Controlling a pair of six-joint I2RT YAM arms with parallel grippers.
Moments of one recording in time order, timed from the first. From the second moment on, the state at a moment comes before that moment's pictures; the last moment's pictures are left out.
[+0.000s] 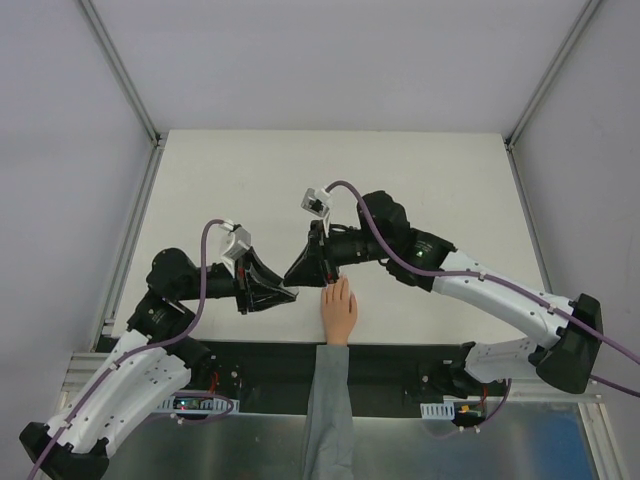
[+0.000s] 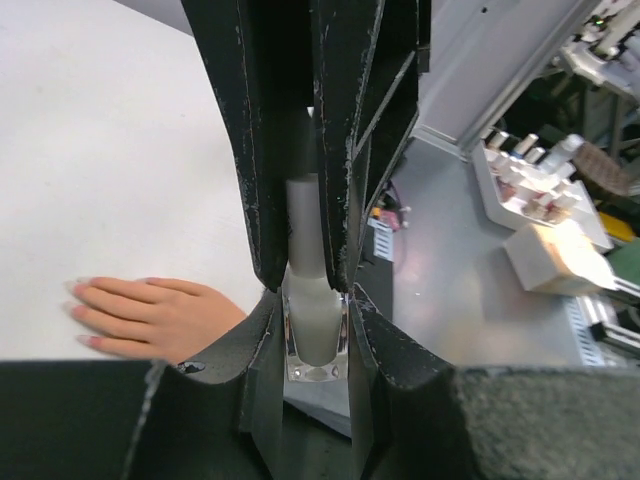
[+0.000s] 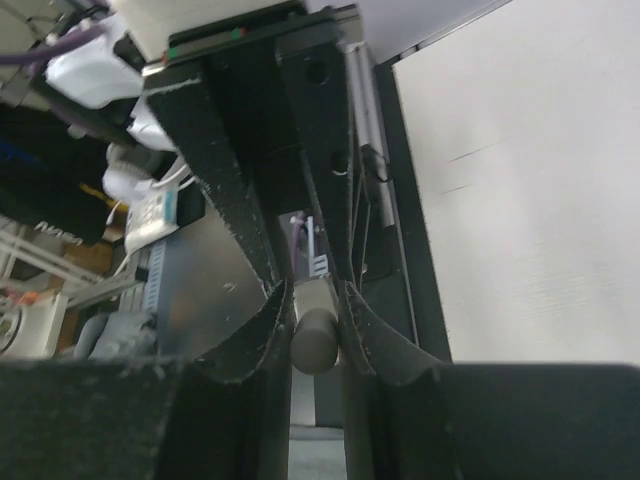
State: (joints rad) left arm -0.52 0.51 0.55 -0.01 0.95 -0.43; right arm 1.01 1.29 1.18 -0.16 -0.60 0.41
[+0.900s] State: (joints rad) left arm -0.53 0.44 0.59 -0.17 0.35 -0.24; right arm 1.15 1.57 1.73 -0.56 0.20 0.65
